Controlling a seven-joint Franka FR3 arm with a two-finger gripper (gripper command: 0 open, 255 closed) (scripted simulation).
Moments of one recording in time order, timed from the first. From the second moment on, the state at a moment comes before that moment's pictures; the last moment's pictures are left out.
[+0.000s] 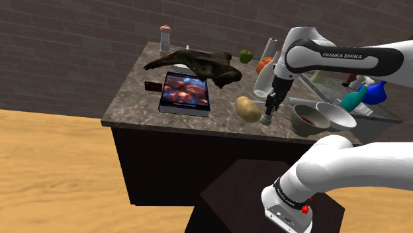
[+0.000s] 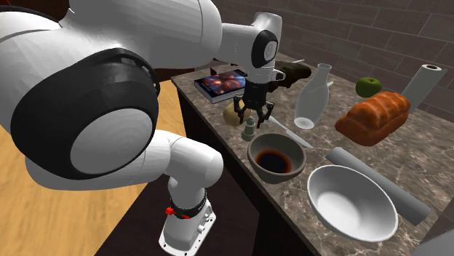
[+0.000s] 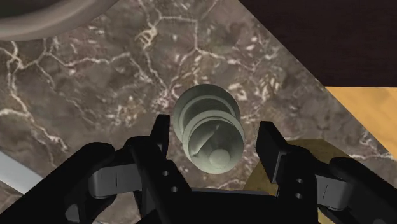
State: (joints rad) arm -0.11 -0.73 -0.31 -2.63 -0.23 1.75 -0.22
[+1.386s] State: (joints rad) arm -0.11 -0.74 -0.28 -2.49 -0.21 1.60 -0.22
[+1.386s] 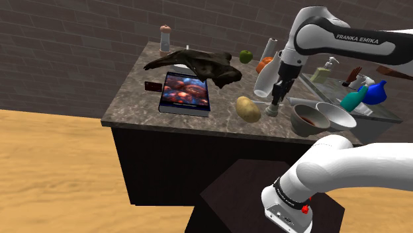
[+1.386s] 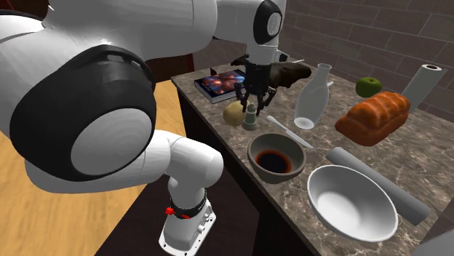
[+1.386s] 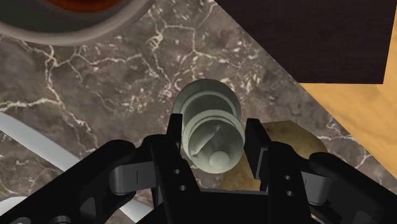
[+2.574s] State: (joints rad) arm -0.09 -0.70 -0.25 -2.22 -0.18 1.37 -0.24
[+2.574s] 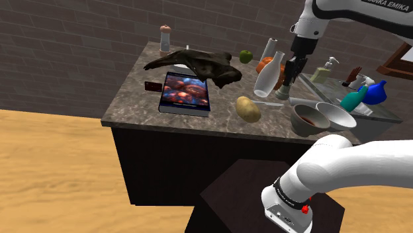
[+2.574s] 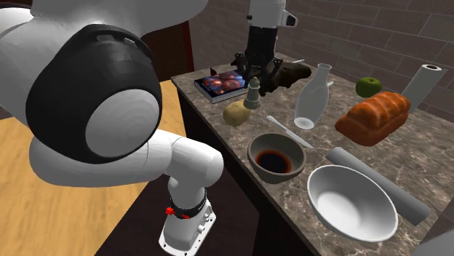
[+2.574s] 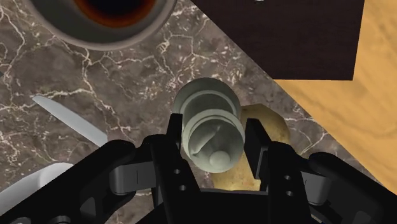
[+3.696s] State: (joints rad) arm -0.18 -0.88 -0.44 -2.16 -0.40 1.18 -0.51
